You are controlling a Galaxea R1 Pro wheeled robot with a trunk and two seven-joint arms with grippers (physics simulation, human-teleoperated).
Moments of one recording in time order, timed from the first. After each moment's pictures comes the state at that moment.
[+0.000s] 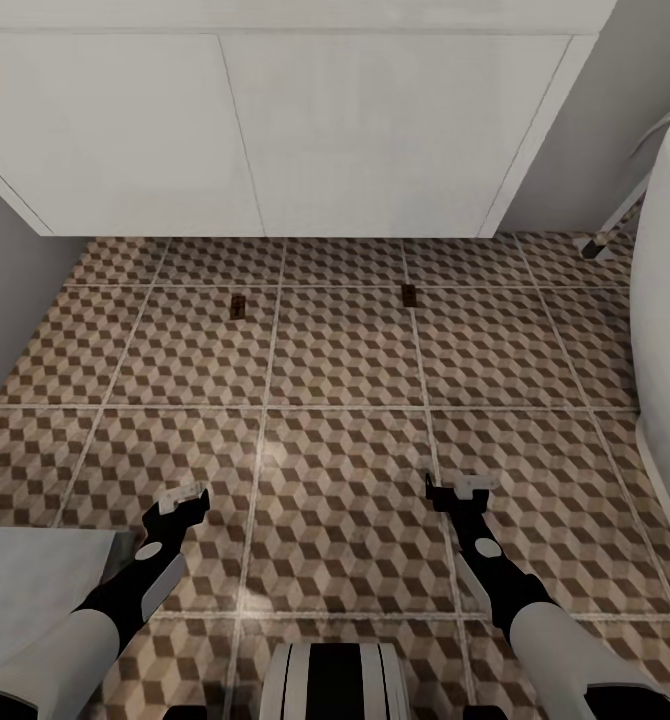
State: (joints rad) left arm -0.71 0.15 -0.30 -0.45 0.48 -0.22 0.23; right arm -0.73 -0.01 0.01 -0.42 0.05 -0.36 -0.11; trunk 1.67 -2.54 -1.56
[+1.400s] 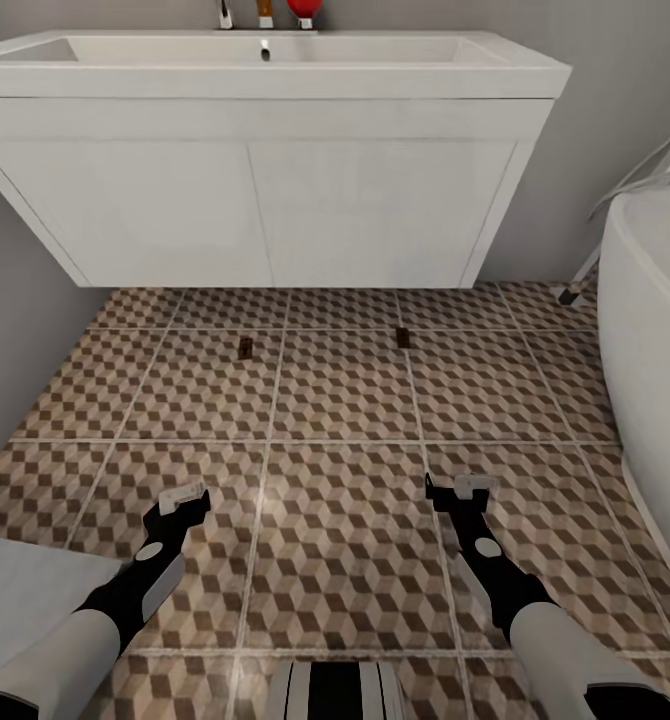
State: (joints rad) left arm -0.71 0.15 -0.29 -0.45 0.48 -0.22 0.23; right arm -0.73 -0.01 0.01 -0.42 0.05 -0.36 -0.11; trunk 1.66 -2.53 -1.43
